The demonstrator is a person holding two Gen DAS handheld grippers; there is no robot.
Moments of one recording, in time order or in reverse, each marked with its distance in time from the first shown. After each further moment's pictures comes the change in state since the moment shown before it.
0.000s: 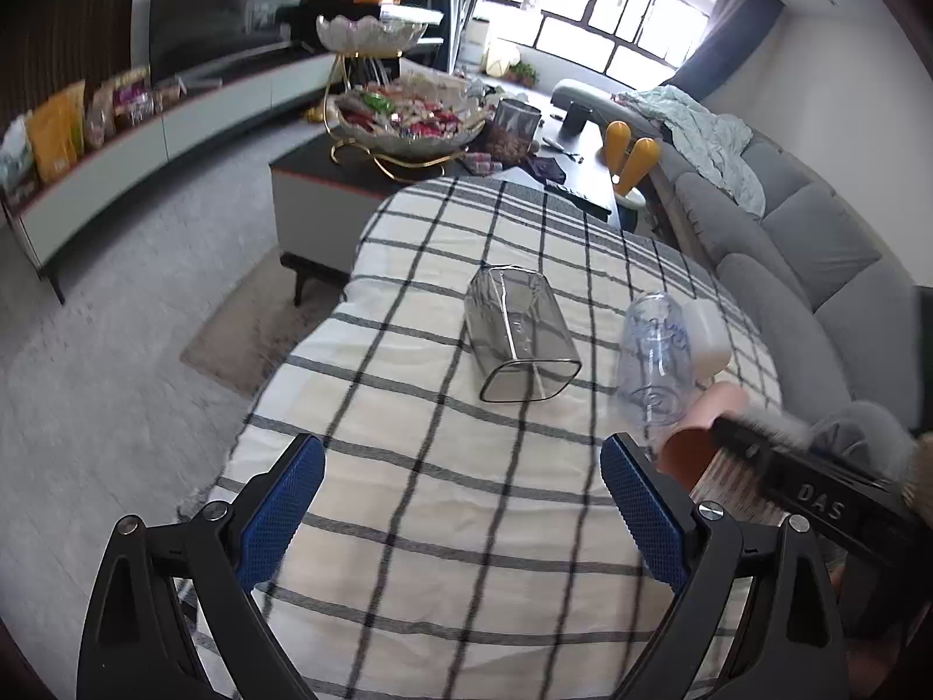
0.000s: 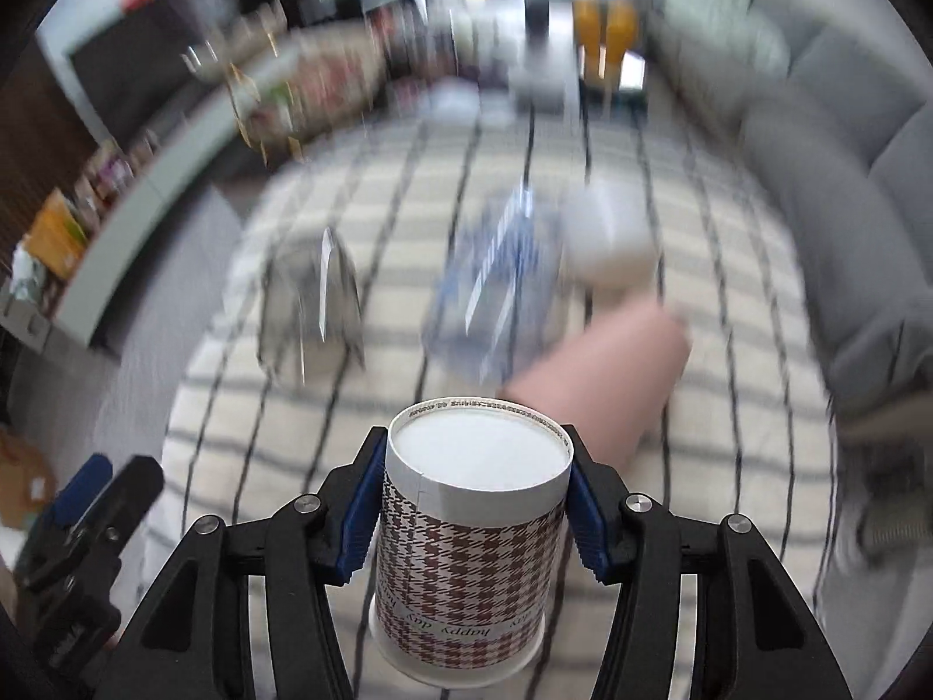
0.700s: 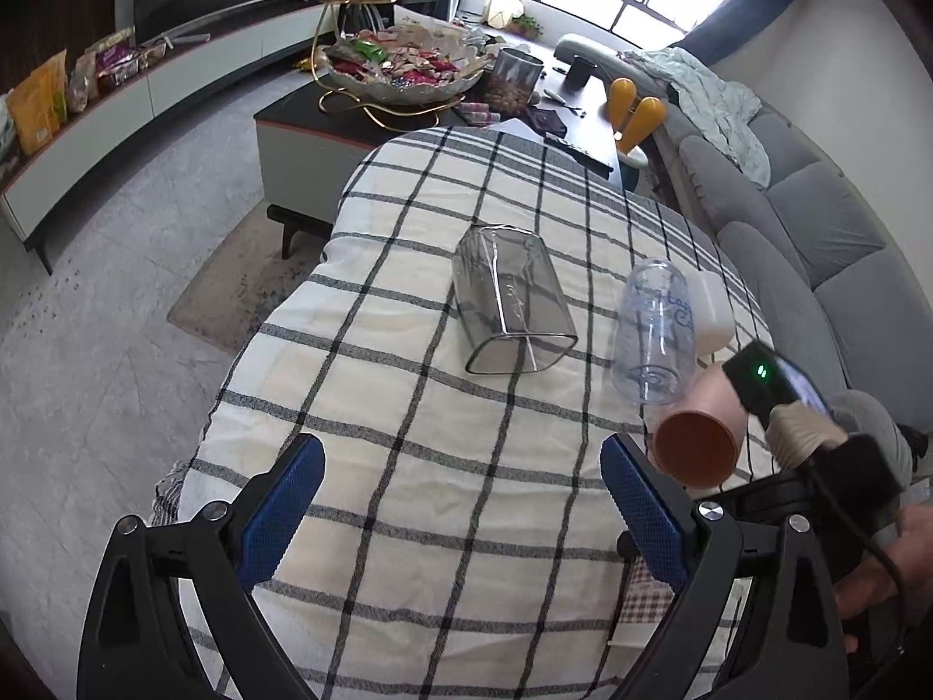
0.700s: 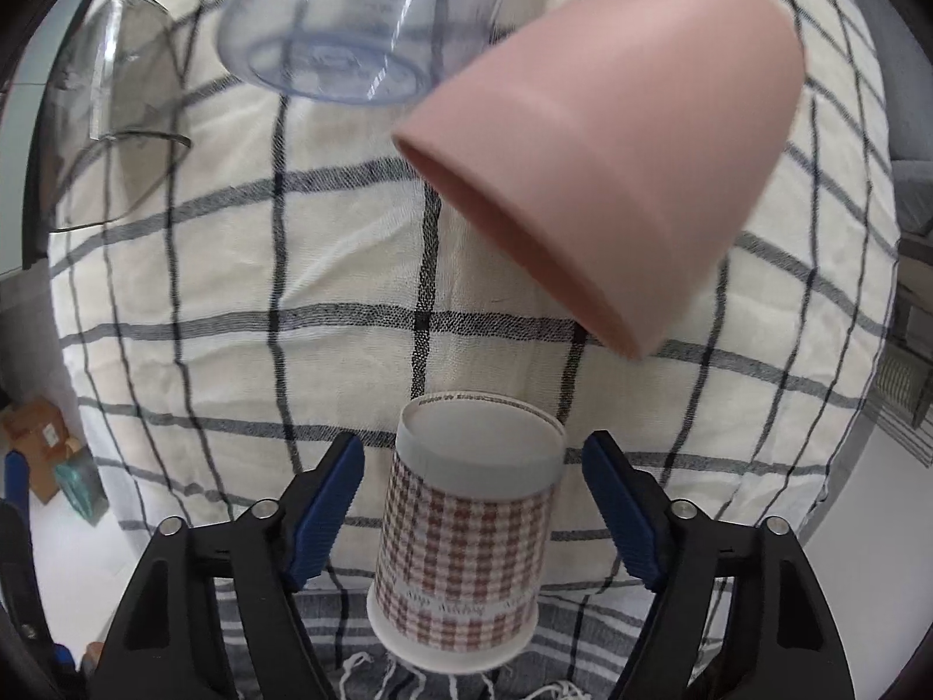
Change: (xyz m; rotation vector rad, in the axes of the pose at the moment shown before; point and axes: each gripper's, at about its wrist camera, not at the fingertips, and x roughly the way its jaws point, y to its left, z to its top) left arm 0.024 -0.002 0.016 -0.037 0.155 -0.028; right arm 0.140 -0.010 -0.030 0.126 0.975 -0.055
